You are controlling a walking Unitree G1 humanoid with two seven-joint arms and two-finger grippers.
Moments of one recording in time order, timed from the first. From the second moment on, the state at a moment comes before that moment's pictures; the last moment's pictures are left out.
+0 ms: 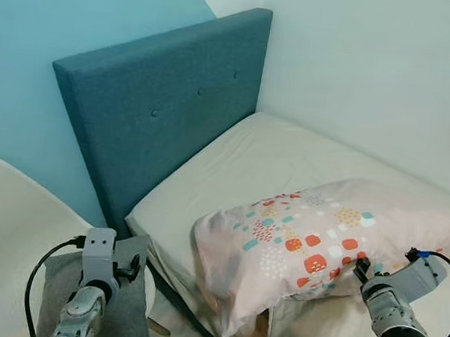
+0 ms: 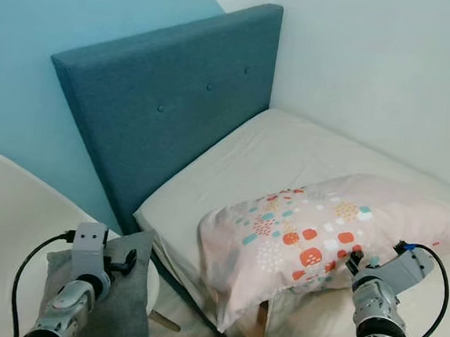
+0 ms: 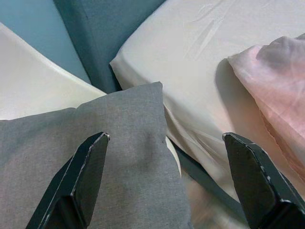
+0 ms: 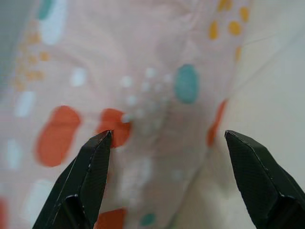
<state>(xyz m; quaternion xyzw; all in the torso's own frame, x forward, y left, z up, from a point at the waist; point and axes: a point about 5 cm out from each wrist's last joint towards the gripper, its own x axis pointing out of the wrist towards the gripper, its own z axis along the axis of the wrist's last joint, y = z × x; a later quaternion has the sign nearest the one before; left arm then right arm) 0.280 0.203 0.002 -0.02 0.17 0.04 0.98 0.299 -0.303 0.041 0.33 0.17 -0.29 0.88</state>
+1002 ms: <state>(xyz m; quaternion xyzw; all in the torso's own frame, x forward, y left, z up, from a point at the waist) 0.290 0.246 0.078 0.07 0.01 0.04 1.00 0.306 -0.307 0.057 0.48 0.03 -0.21 0.85</state>
